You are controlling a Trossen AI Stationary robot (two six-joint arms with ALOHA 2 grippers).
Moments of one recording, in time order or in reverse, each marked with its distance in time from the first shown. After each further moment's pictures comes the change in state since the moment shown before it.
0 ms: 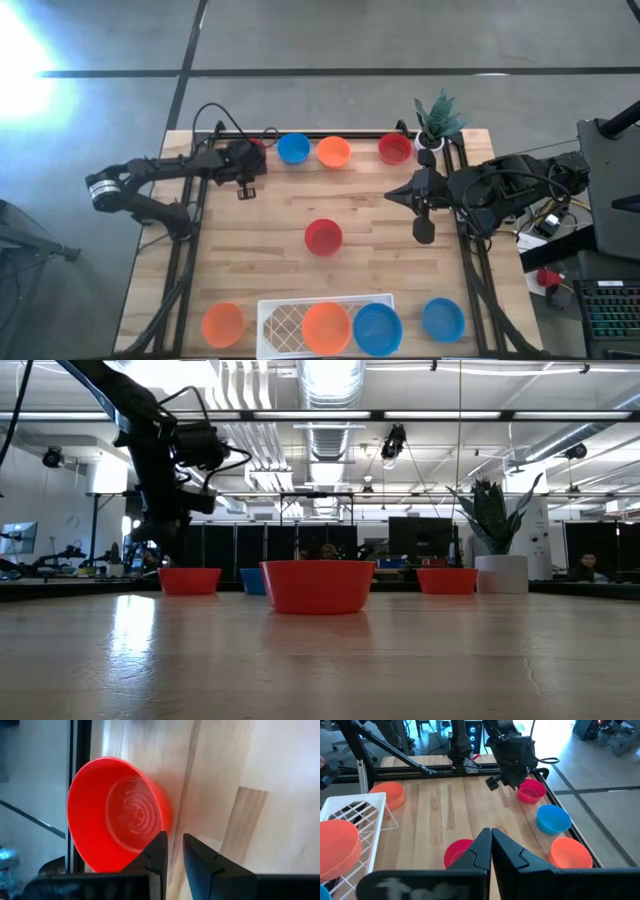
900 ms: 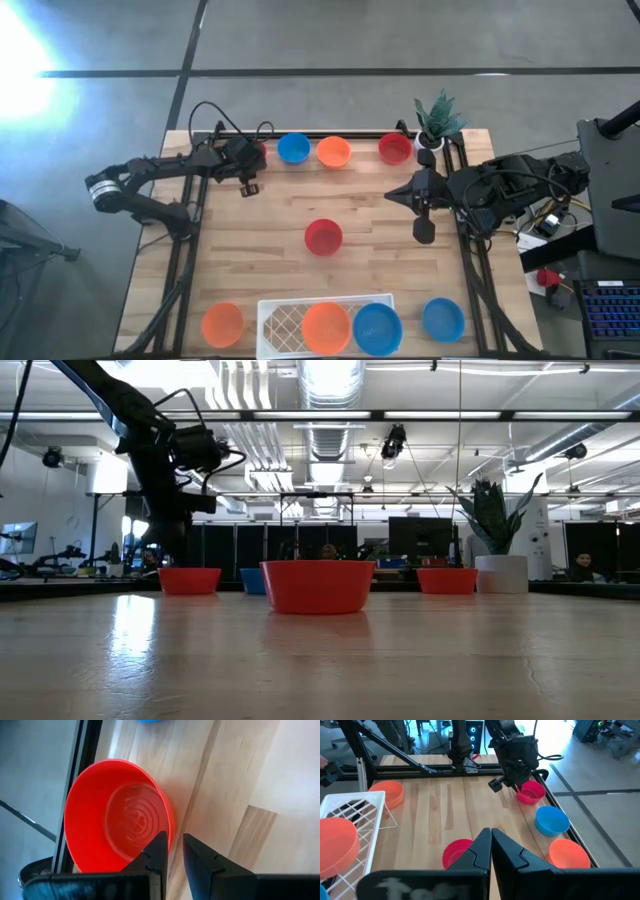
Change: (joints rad) left arm 0.053 0.000 -0.027 0.091 0.062 -0.051; right arm 0.000 0.000 0.000 0.001 0.000 -0.021
